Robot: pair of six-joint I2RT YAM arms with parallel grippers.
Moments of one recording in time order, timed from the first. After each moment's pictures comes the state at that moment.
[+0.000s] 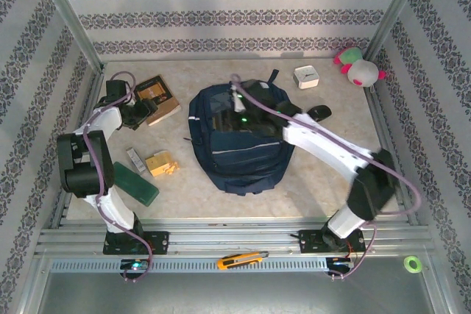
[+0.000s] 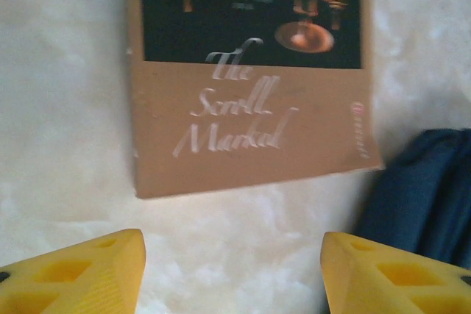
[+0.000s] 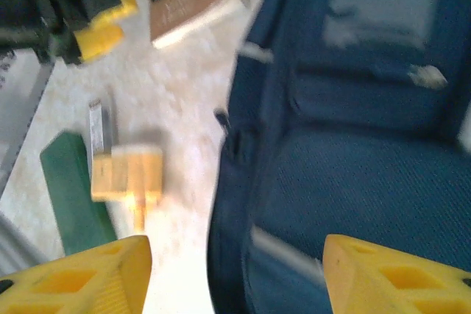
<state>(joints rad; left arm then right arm) 0.21 1.78 1.17 -0.40 0.32 -0.57 0.73 1.66 1.44 -0.53 -0.16 0.52</state>
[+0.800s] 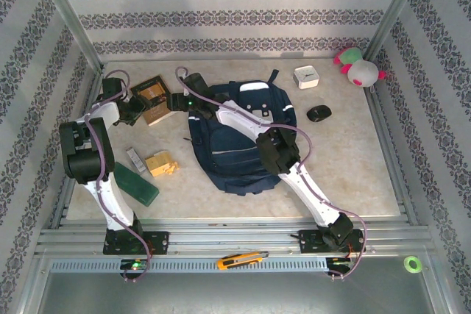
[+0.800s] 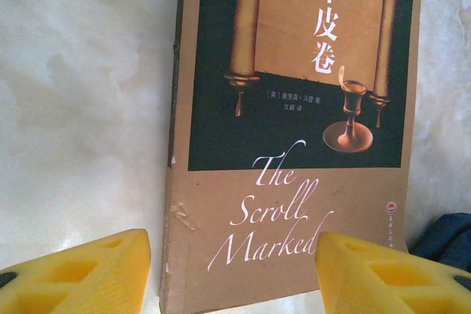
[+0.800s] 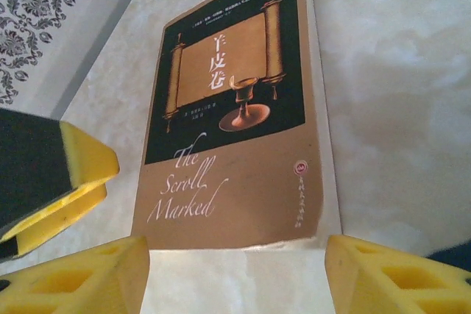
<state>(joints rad) 0.26 1.92 1.27 -0.33 0.31 -0.62 0.74 2.67 2.40 -0.28 -0.18 0.56</state>
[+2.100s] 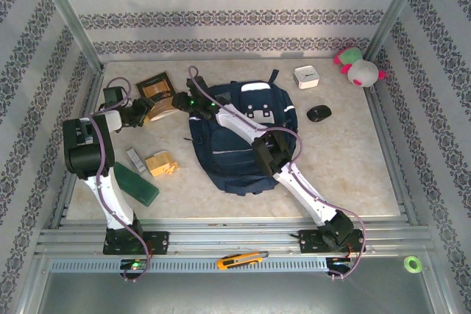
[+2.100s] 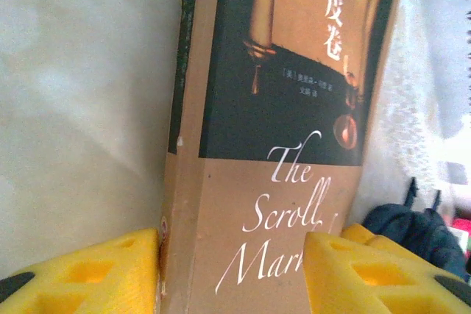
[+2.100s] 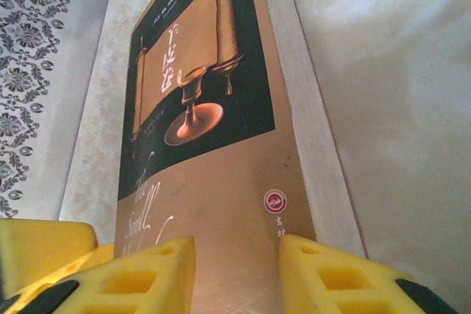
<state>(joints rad) 0.27 1.98 1.15 -0.01 0.53 -0.78 0.71 2.91 2.67 -0.31 -0.24 0.88</state>
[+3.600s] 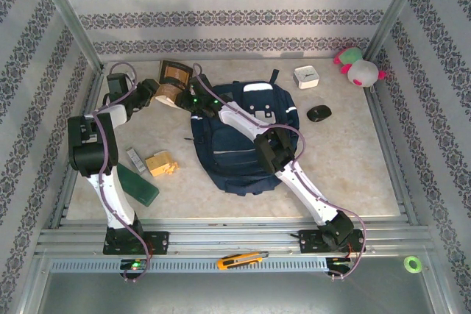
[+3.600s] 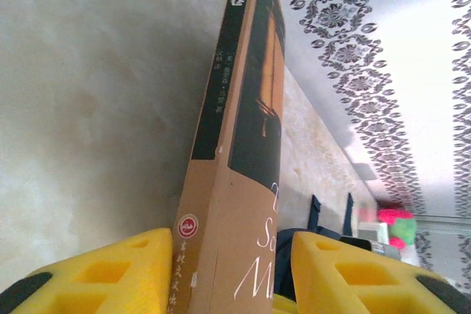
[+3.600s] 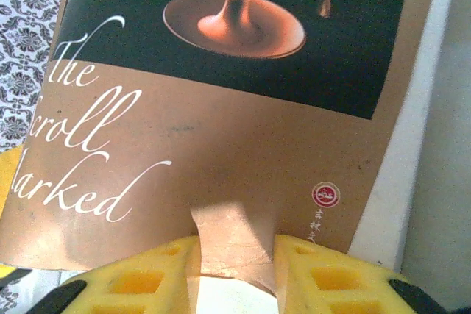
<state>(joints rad) 0.21 2.00 1.26 0.18 0.57 -0.82 0.70 2.84 2.58 -0.31 -0.28 0.92</state>
